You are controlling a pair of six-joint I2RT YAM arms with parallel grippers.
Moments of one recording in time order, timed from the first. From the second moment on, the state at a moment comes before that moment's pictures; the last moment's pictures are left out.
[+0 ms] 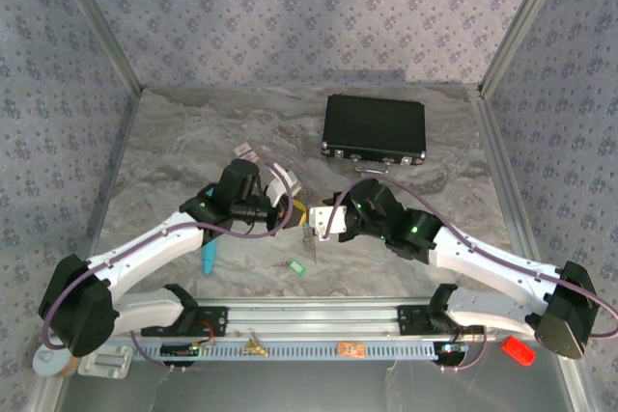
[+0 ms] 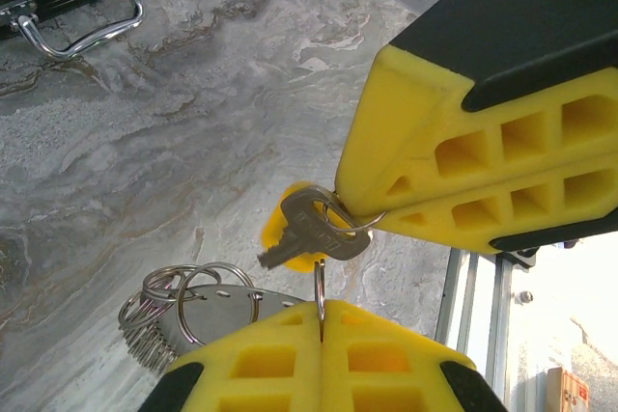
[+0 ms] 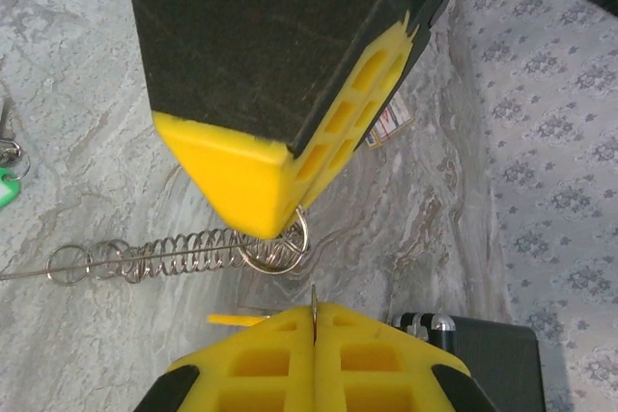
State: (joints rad) left arm -0.71 1.17 0.74 -0.17 0.61 -0.08; right arm 0.94 1.06 0.78 -0.26 0.00 -0.91
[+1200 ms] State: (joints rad) left arm -0.71 1.18 0.74 -0.17 0.60 -0.10; right arm 0.97 1.10 0.80 -0.24 0.04 -0.95
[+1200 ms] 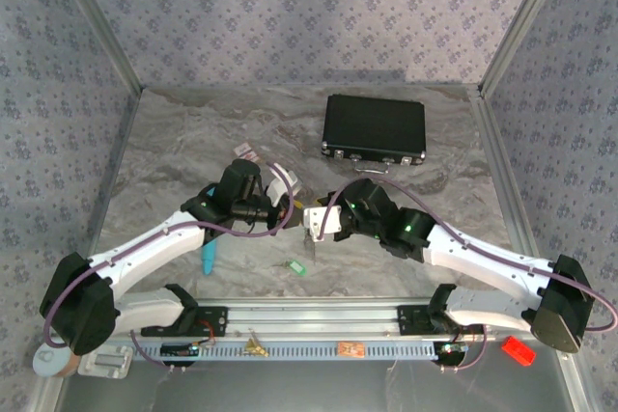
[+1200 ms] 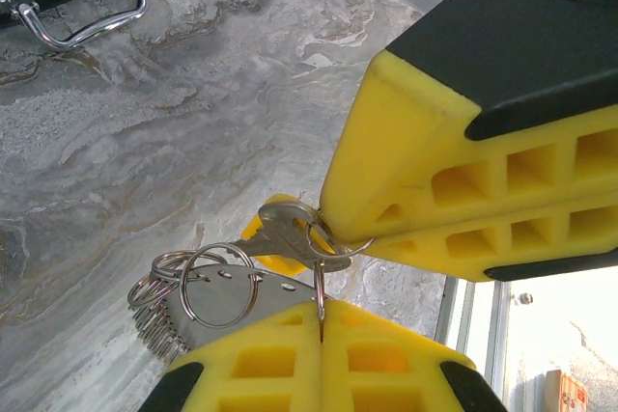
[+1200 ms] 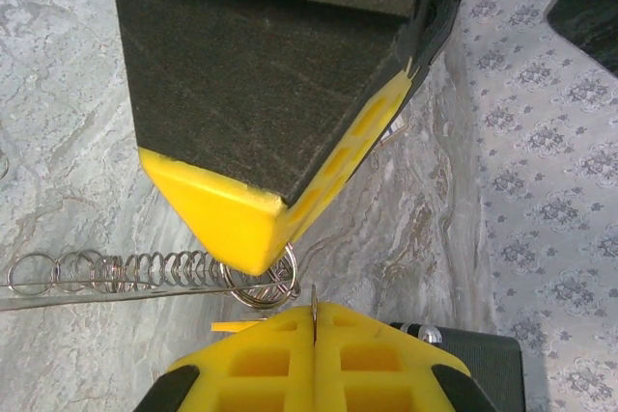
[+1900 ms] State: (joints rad) left arm -0.71 1.18 0.74 -0.18 0.59 -0.10; right arm 0.98 1.11 0.81 -0.27 0.04 -0.96
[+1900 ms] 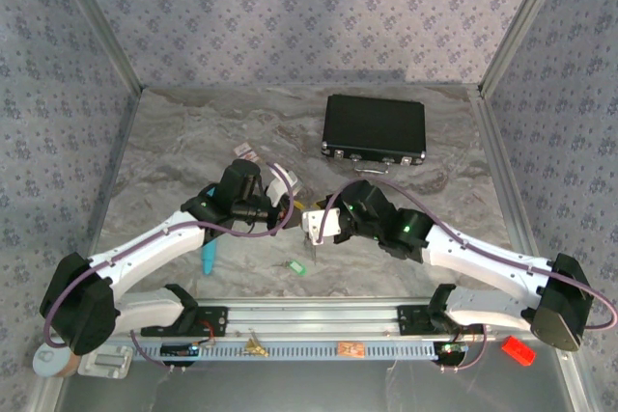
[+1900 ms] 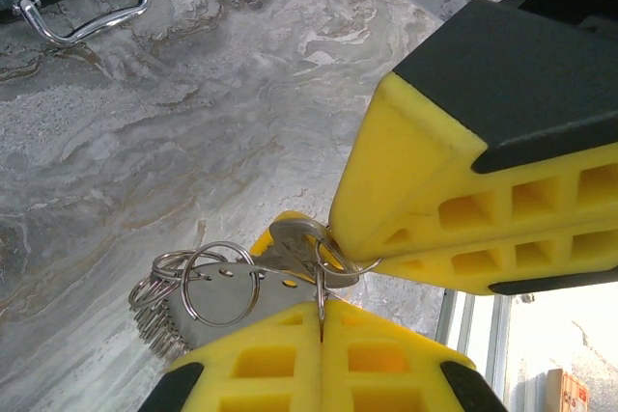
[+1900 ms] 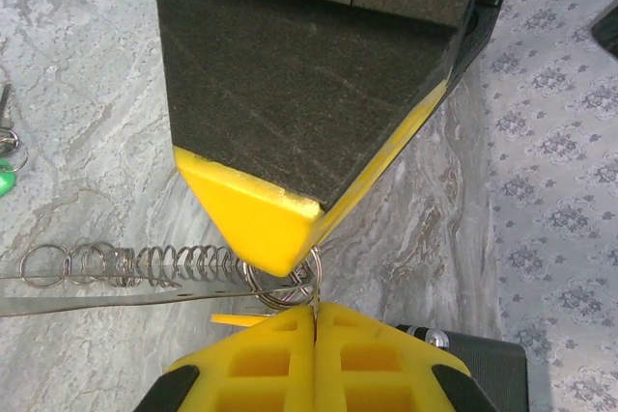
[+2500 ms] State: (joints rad) left arm -0.72 1.16 0.74 -0.16 0.56 -0.10; right arm 0.98 1.15 0.86 -0.37 -0.01 -0.93
